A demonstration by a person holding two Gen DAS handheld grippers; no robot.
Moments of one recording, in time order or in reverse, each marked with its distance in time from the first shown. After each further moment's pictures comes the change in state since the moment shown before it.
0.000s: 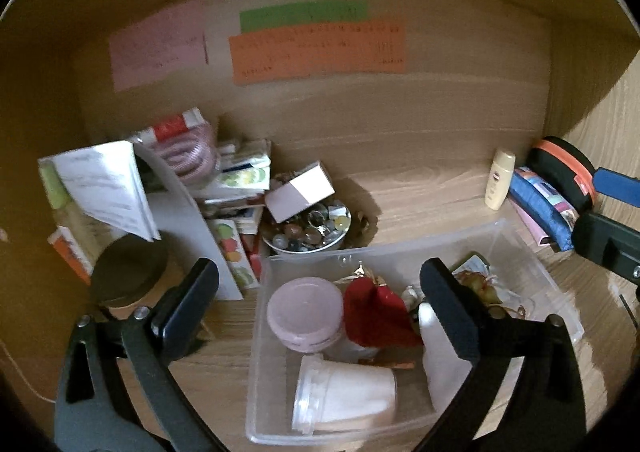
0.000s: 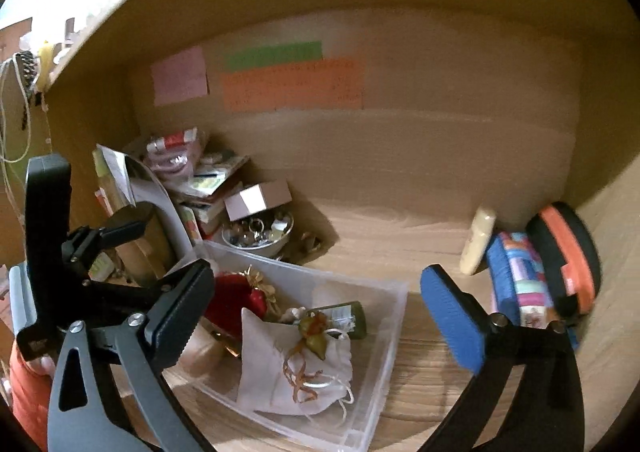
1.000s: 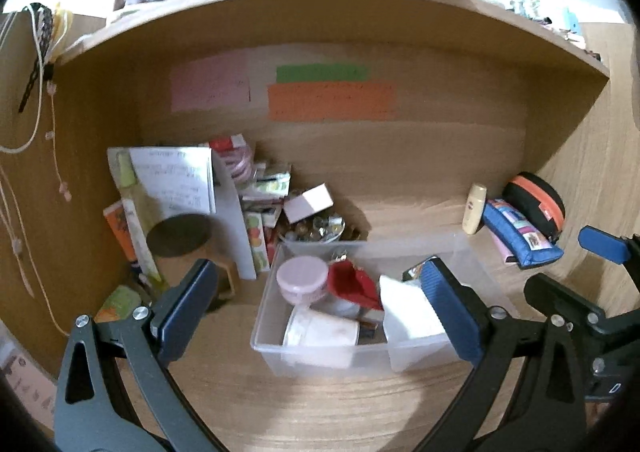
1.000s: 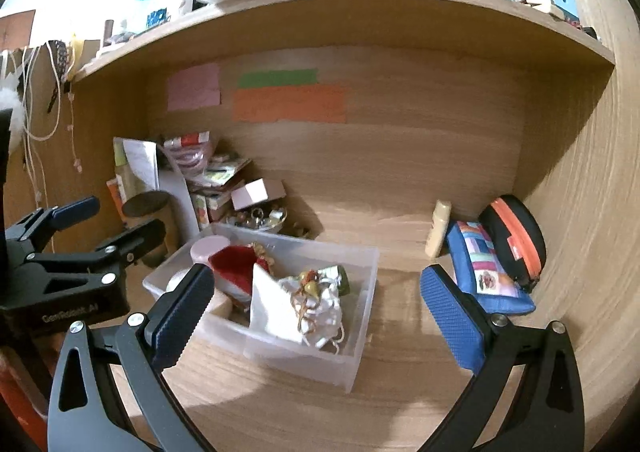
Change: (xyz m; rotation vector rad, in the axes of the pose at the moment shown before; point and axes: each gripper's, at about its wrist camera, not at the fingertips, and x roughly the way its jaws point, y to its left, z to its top) left arm -0.097 -0.014 -0.031 -0.105 -0.120 0.045; right arm -0.069 0.023 -0.044 -0.016 -0.050 -0.090
